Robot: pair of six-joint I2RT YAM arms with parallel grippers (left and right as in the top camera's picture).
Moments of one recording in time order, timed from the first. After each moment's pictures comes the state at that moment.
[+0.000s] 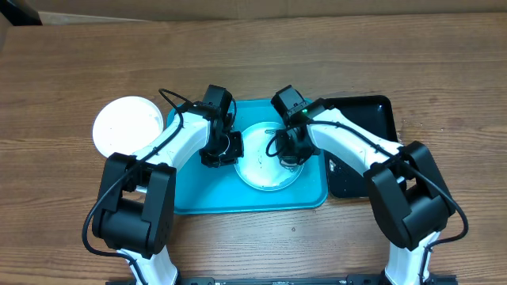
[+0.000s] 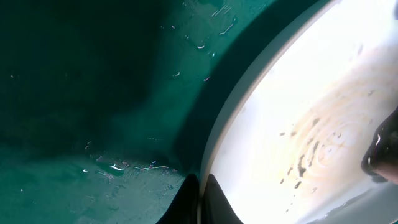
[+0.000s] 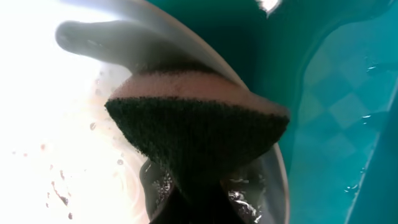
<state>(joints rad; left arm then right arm) -0.30 1.90 1.20 -0.80 0.26 -0.42 0.55 2.01 1.36 -0.79 -0.07 0.48</state>
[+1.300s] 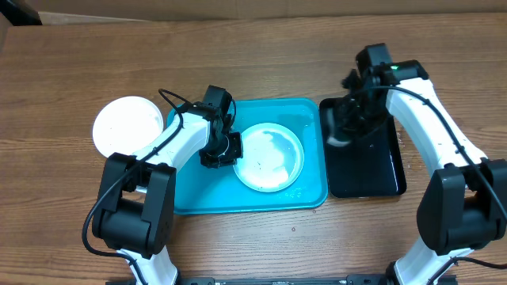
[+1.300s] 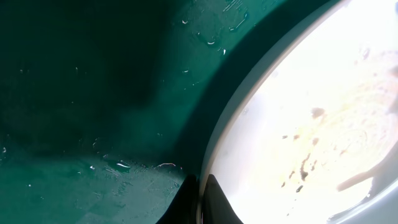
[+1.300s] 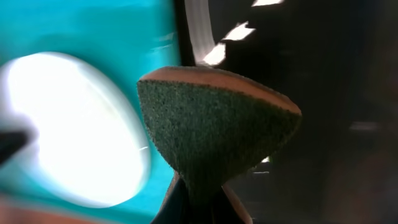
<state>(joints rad) -0.30 1.90 1.19 -0.80 0.25 -0.42 0.16 1.87 1.50 -1.13 -0.24 0.21</state>
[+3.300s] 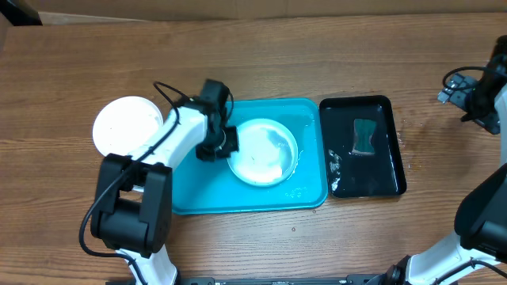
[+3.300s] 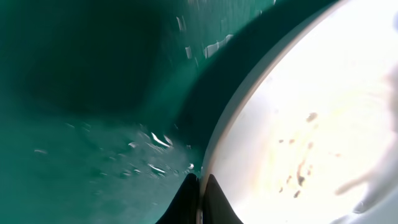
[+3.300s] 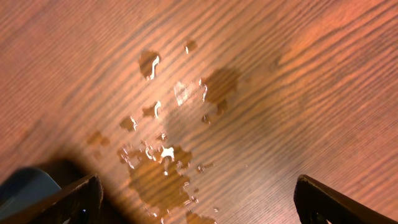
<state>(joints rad) -0.26 1.90 1.28 -0.87 0.17 -0.41 -0.39 1.87 1.62 -1.00 0.08 0.29</state>
